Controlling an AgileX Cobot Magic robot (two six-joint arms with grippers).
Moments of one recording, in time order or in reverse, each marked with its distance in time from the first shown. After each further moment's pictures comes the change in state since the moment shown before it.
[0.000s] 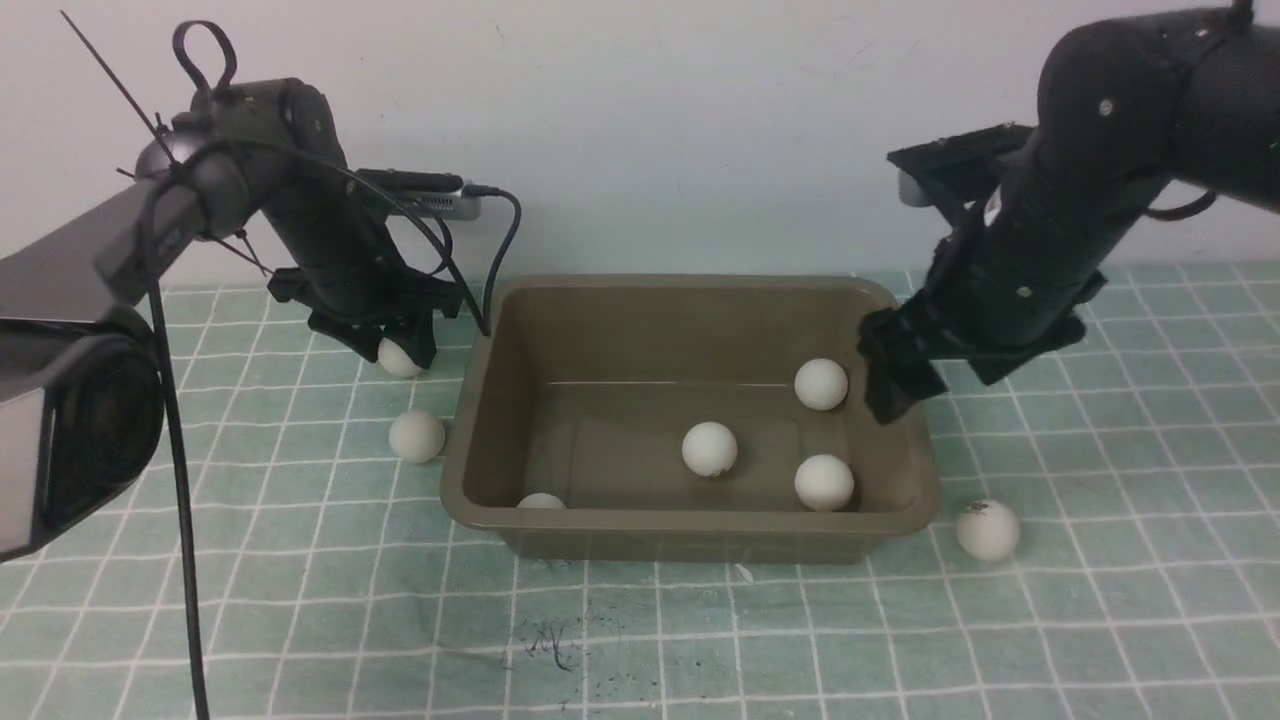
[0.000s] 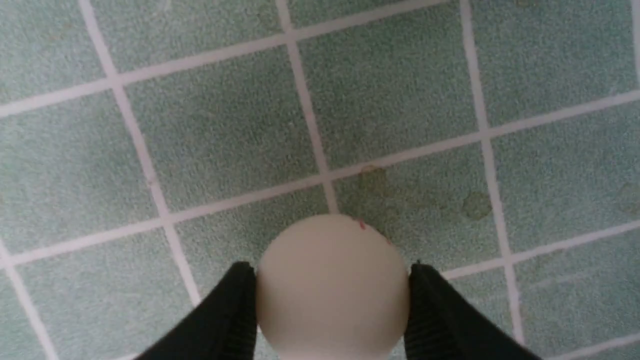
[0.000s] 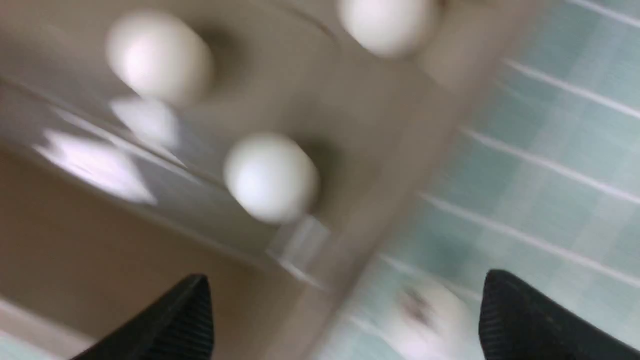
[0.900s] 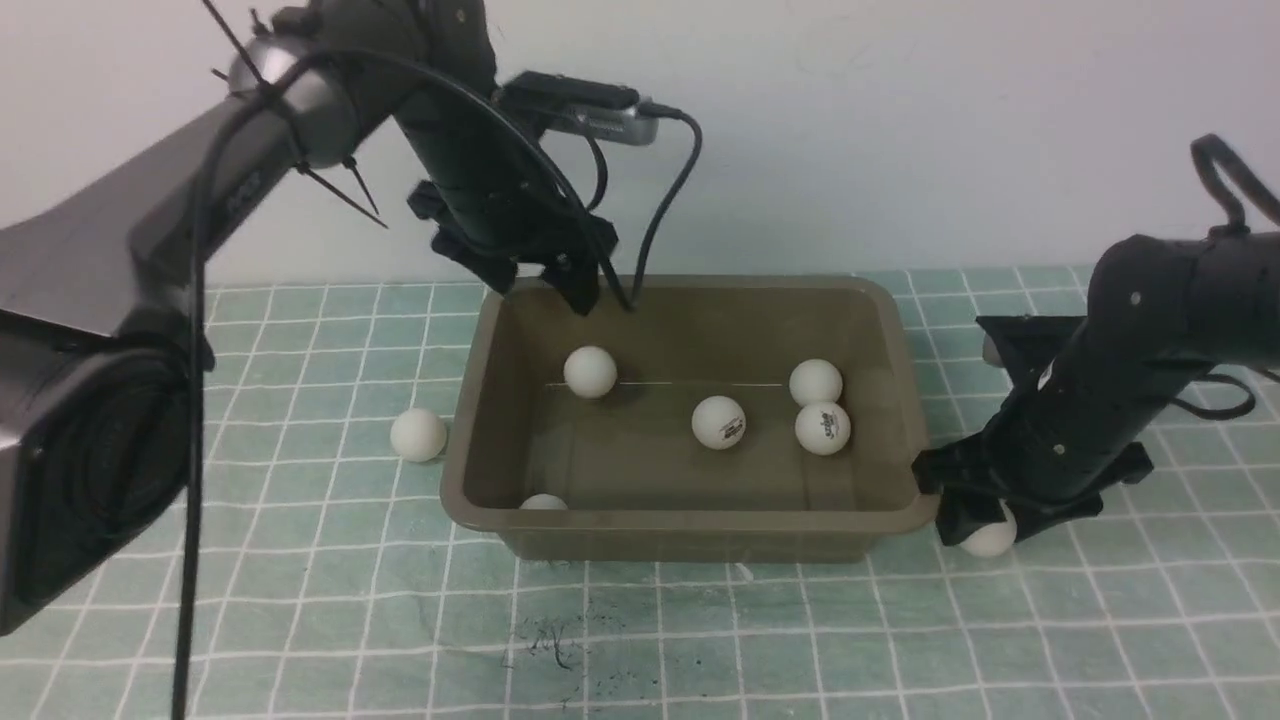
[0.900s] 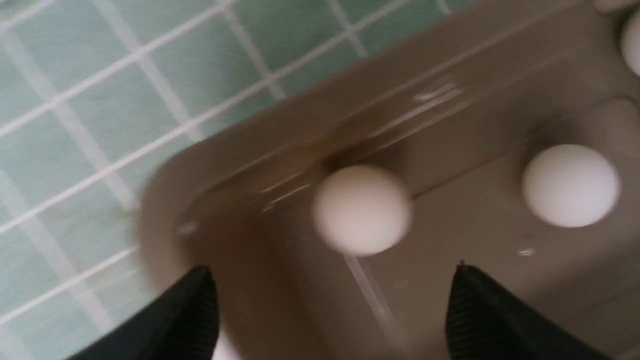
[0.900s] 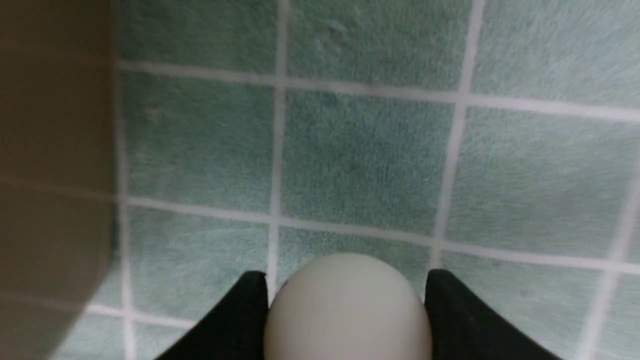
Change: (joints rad) right arm -0.138 0.081 0.310 0.157 -0.315 0.049; left arm -0.225 -0.225 0.042 0.038 0.069 -0.048
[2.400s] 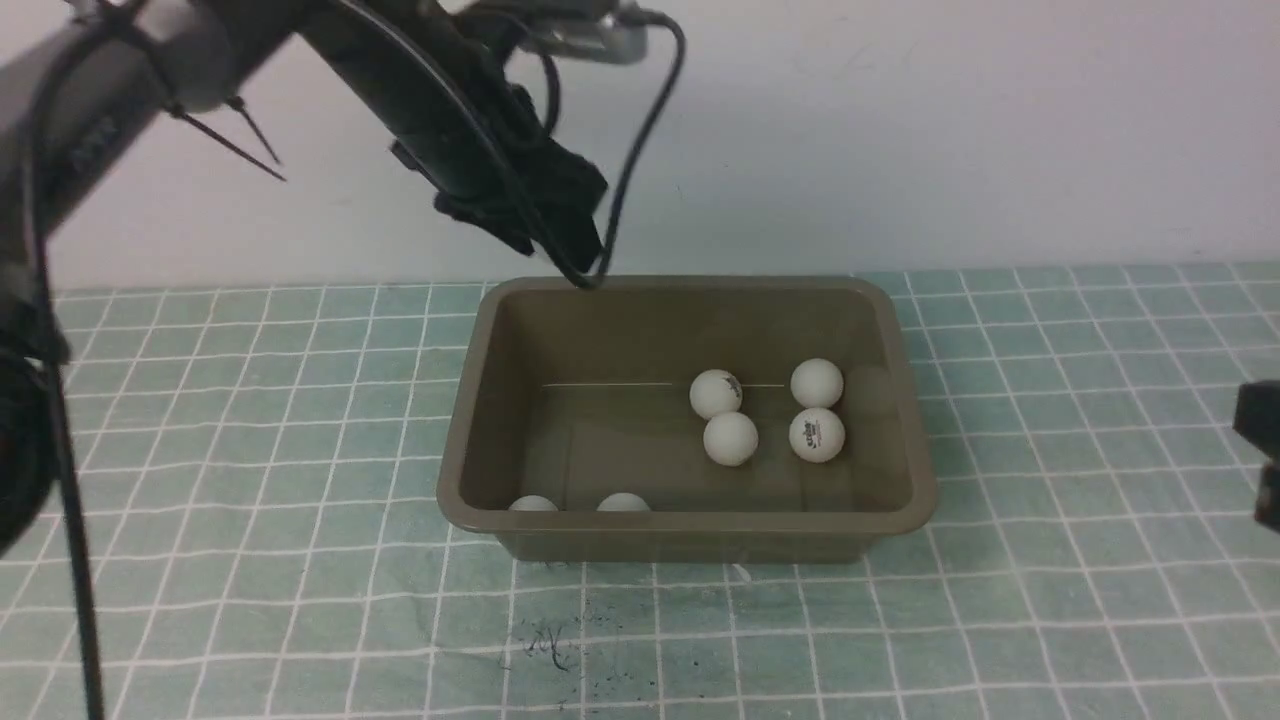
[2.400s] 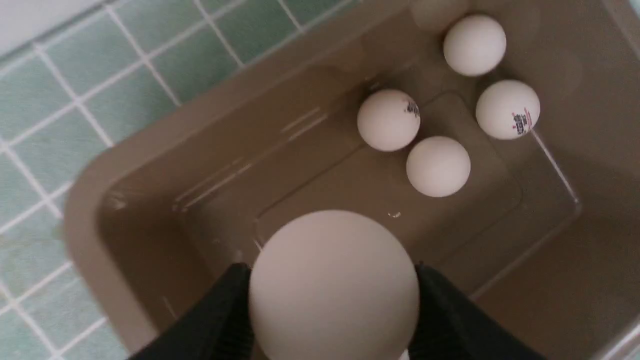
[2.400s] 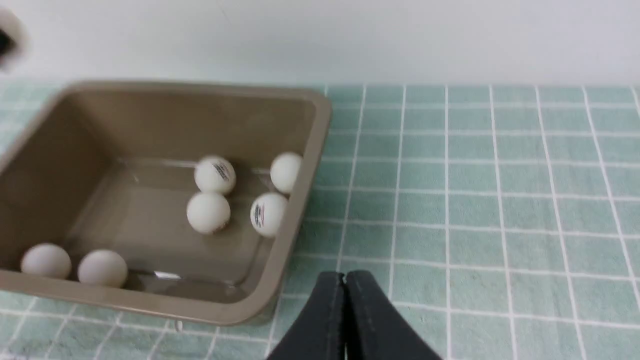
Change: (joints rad) right arm 0.059 -1.214 0.623 -0.201 -0.362 0.215; left arm -0.025 -0.110 0.121 -0.201 -0.006 0.197
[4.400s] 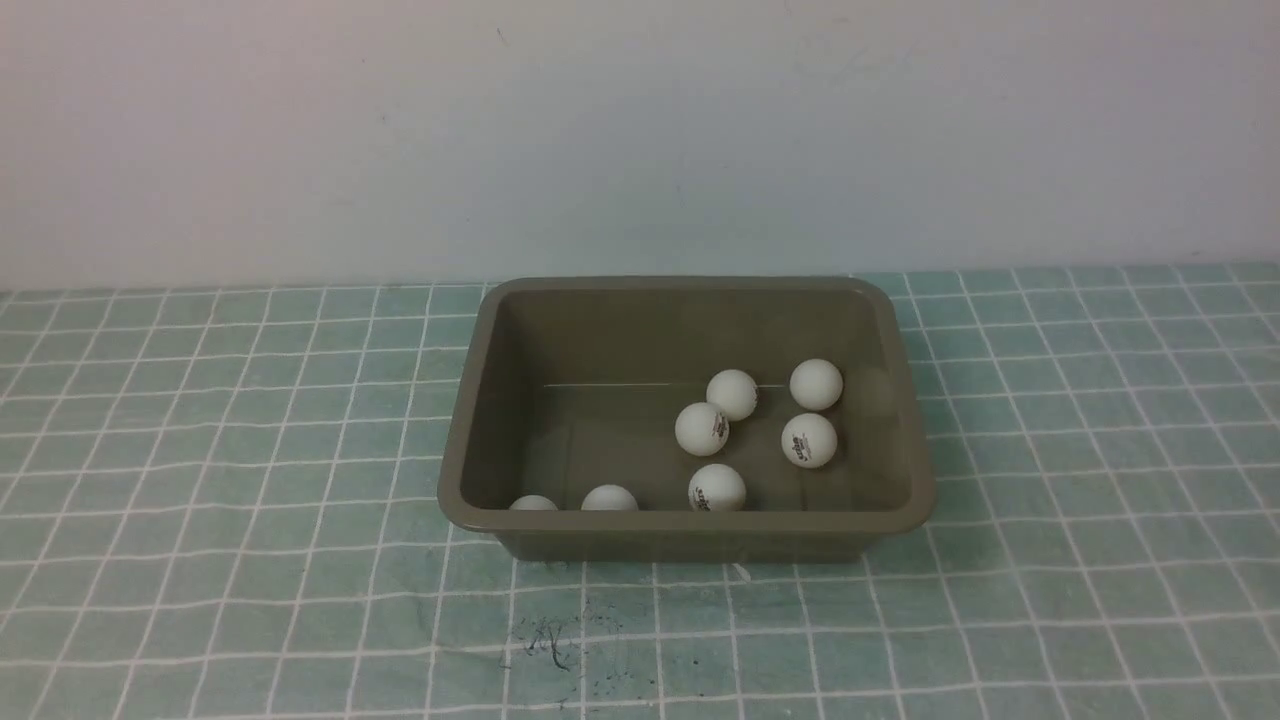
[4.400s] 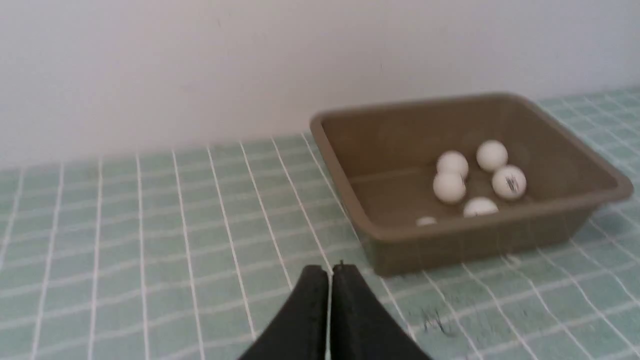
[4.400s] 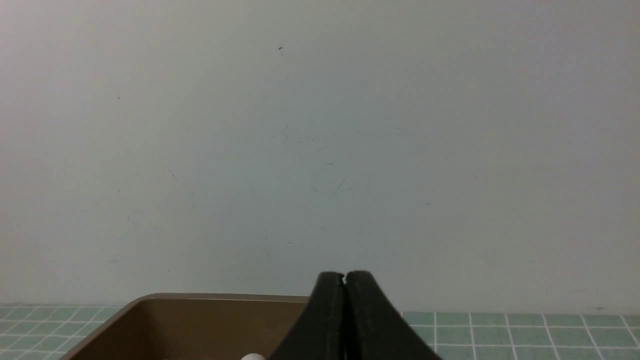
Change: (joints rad) right arm 0.000 -0.690 0.171 -0.114 0.002 0.070; left arm -0.037 -2.137 1.569 0.387 -0.502 -0.443
